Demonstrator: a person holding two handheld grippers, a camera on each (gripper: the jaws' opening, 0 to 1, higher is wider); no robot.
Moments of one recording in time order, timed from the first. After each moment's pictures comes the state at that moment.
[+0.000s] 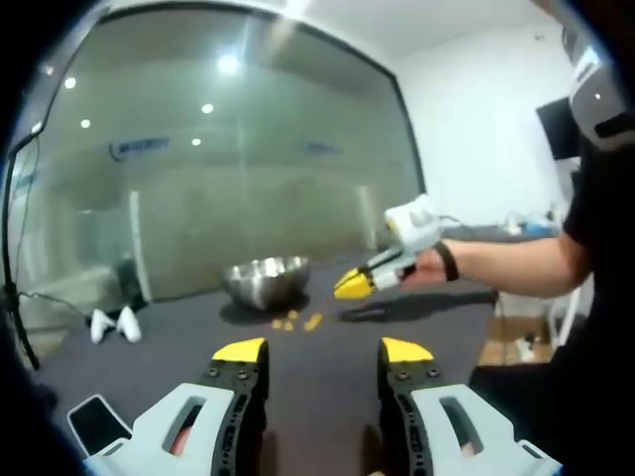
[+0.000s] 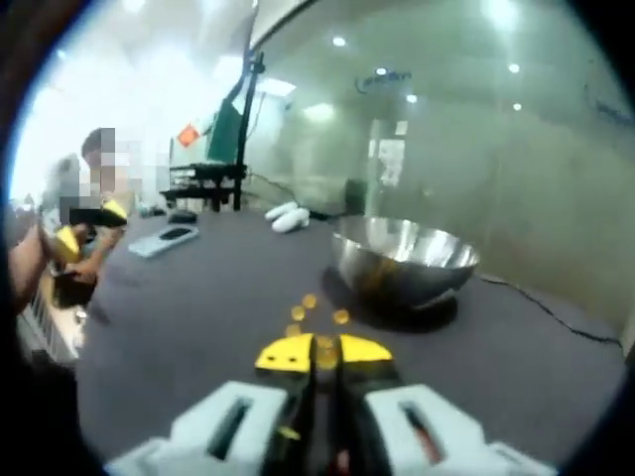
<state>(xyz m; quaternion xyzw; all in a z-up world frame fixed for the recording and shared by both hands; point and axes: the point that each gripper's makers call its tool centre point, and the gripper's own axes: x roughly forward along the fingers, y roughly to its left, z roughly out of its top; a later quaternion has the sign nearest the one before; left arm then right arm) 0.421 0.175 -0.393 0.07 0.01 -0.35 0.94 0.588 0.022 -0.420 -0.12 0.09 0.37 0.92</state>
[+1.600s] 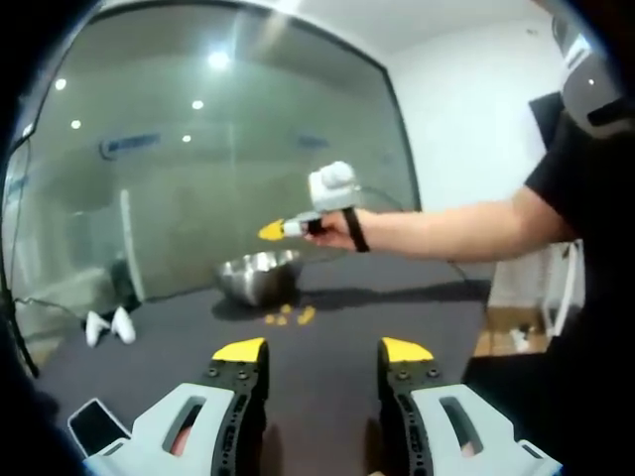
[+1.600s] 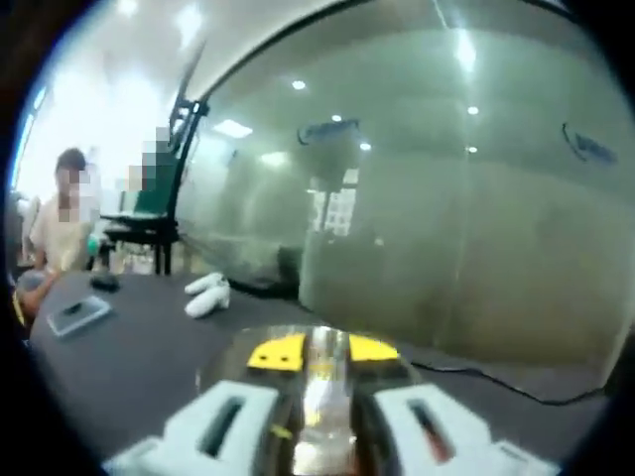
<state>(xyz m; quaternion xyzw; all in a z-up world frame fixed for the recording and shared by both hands) 0.415 0.171 -0.394 0.08 0.02 -0.36 0.93 0.723 0.048 -0.334 -0.06 0.00 0.27 0.96</state>
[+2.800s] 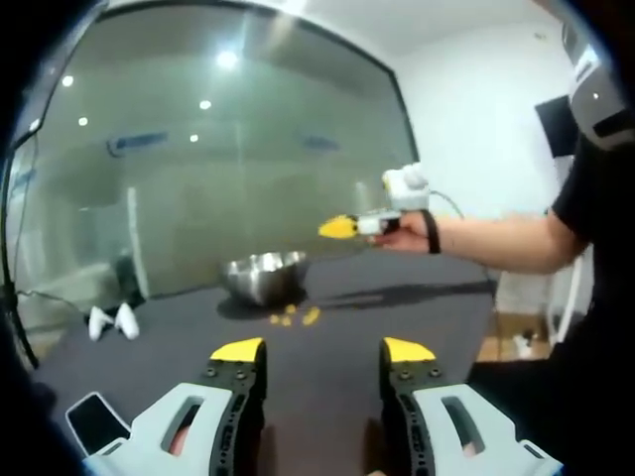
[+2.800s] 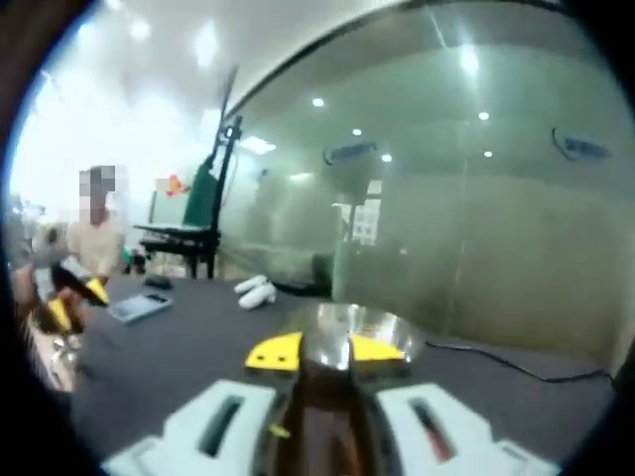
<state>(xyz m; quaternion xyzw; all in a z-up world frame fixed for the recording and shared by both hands) 0.420 0.173 -0.396 0.07 0.02 -0.35 0.93 0.608 -0.015 -0.348 -0.07 -0.03 0.34 0.94</state>
